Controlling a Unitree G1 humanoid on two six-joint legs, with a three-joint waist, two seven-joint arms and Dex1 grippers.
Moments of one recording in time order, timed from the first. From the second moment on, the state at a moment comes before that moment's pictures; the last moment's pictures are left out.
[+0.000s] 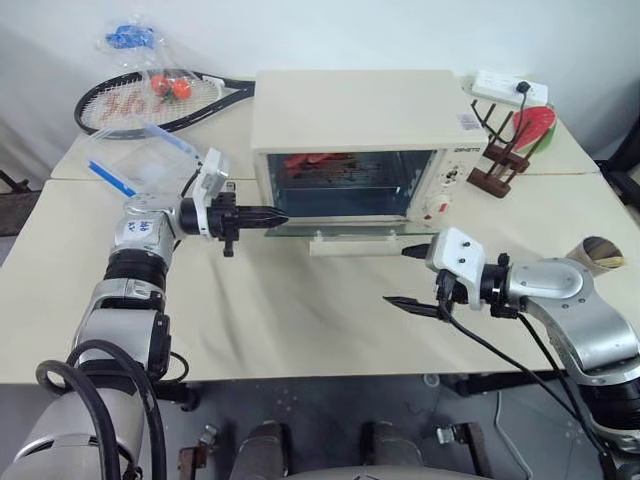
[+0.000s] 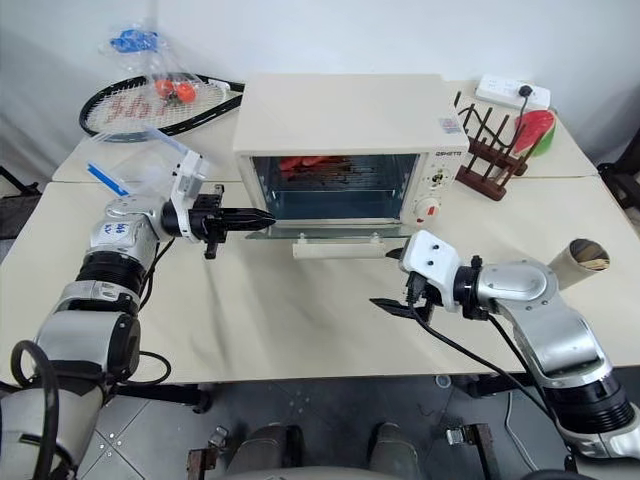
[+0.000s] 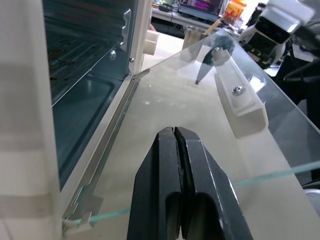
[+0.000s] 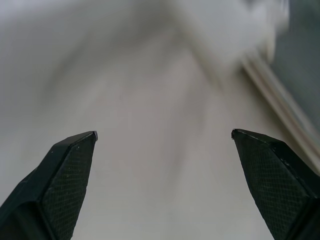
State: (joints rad) left arm -1.08 0.51 0.03 1.00 -0.27 0.11 -1.50; right arm -0.35 -0.84 0.08 -0.34 0.23 0.53 0.95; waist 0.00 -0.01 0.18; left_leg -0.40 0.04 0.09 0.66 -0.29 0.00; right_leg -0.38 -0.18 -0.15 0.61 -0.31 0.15
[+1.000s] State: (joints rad) left arm -0.99 0.51 -0.13 0.98 -0.10 -0.20 -1.50; right arm -0.69 -0.85 0.30 -0.38 0.08 0.71 0.75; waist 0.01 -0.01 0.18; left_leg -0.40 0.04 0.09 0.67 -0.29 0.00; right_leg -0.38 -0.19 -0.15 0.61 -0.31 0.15
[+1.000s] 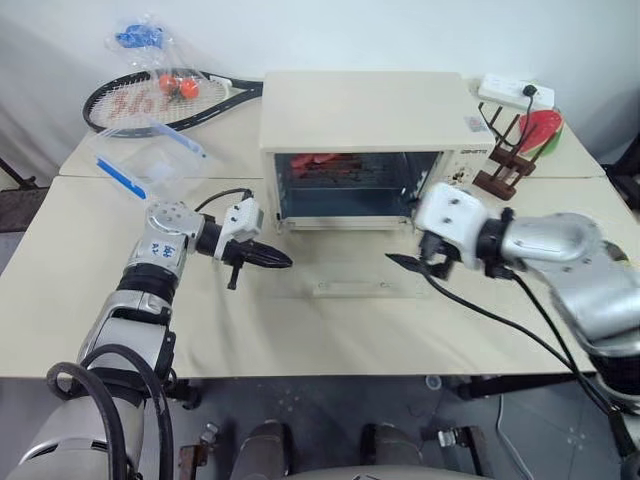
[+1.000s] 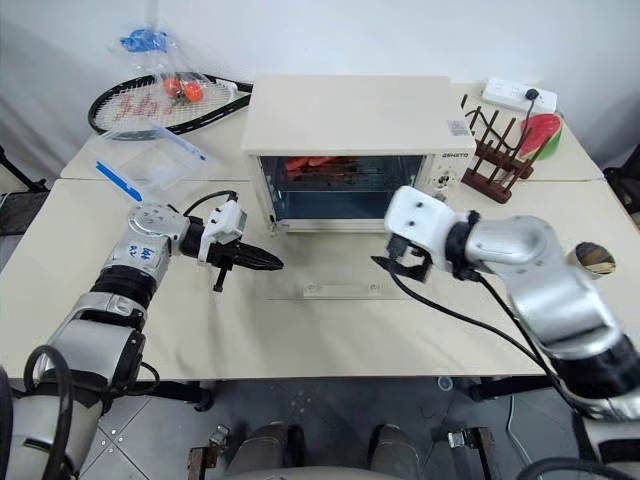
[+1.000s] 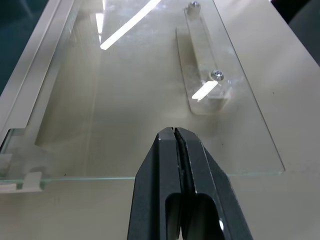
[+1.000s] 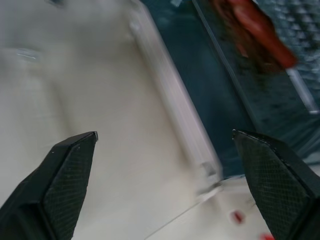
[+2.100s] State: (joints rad) left arm -0.30 0.48 0.36 0.03 -0.69 0.35 -1.00; right arm -1.08 -0.34 0.62 0.48 -0.66 0.31 0.39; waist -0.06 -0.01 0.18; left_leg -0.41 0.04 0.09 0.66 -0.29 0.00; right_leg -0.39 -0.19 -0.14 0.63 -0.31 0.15
